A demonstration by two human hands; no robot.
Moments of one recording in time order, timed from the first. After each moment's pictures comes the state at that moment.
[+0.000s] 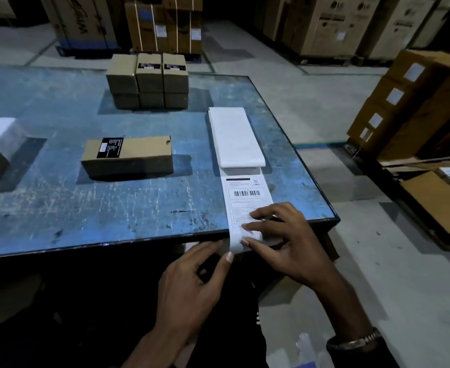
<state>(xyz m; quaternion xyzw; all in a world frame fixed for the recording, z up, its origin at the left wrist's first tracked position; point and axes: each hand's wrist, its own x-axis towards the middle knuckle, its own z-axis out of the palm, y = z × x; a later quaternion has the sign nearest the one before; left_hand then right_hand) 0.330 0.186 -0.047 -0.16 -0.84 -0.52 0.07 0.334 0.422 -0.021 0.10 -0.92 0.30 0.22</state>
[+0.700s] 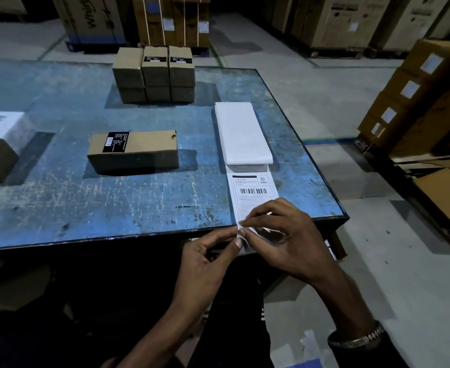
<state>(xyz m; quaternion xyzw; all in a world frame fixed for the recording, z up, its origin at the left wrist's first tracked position) 0.318 0.210 -0.035 -0.10 -0.65 -0.75 -0.09 0.329 0.405 -0.003 0.14 -0.92 0.30 0.22</state>
